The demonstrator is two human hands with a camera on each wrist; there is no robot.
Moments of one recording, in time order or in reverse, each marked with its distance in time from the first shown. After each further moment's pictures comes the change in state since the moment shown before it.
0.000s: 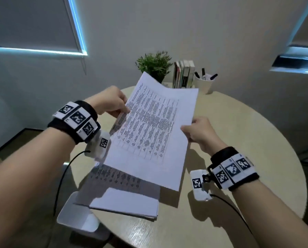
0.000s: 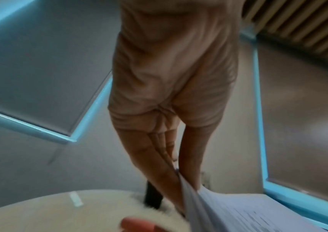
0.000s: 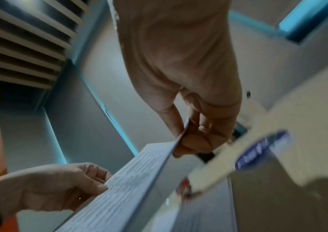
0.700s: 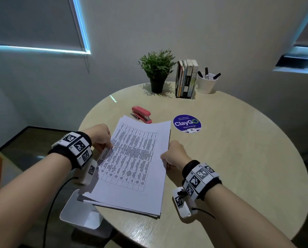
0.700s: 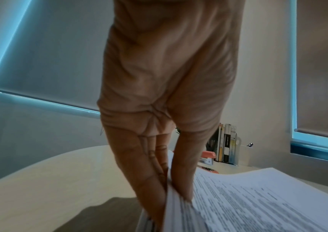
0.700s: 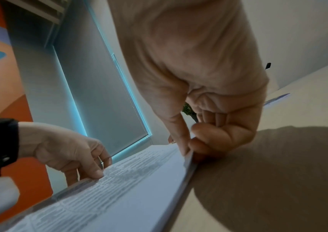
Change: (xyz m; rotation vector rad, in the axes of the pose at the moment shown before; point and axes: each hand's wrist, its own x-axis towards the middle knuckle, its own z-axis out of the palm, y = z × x) left_hand -0.015 -0.097 0.040 0.186 -0.160 -0.348; right_hand -0.021 0.039 0.082 -0.420 -0.161 0.147
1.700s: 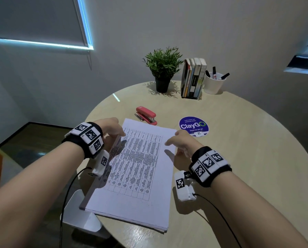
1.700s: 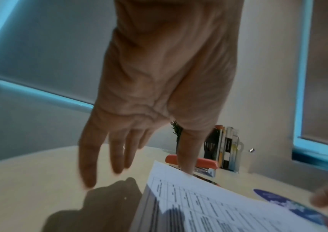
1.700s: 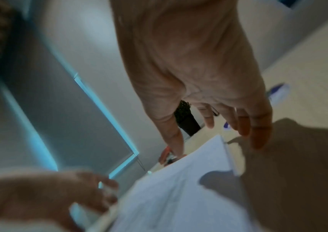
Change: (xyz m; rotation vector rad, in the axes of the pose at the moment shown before) left_hand 0.047 0.019 -0.013 -0.037 -0.003 -0.039; right_hand 0.050 -0.027 -0.028 0.108 -0.064 0.156
